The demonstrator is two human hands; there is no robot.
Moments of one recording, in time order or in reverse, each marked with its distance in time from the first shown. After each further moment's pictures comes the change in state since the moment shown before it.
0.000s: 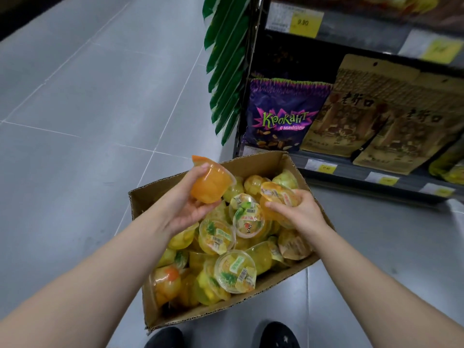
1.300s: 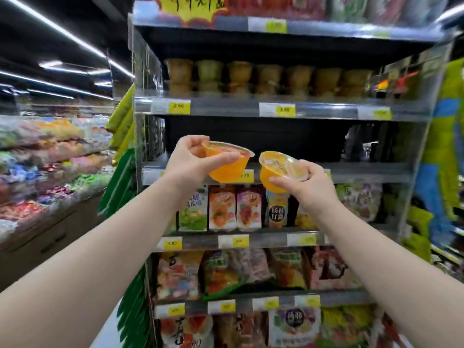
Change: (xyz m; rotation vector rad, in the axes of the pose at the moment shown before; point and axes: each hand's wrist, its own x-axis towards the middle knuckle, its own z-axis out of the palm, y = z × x) left_hand -0.569 0.354 0.679 0.738 -0.376 1.290; right_hand -0.371 -0.631 -0.595 0.281 0.588 -0.835
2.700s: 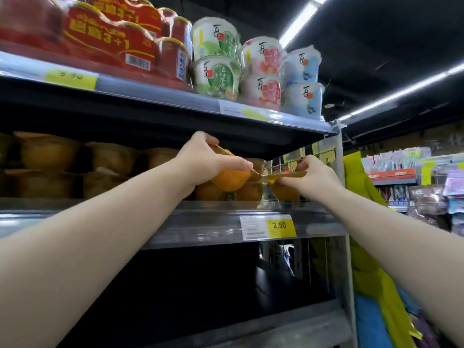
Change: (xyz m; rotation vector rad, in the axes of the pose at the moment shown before) left_hand 0.291 0.090 0.335 0.216 -0.192 0.301; right_hand 0.352 0.002 -0.266 -0.700 0.387 -0.141
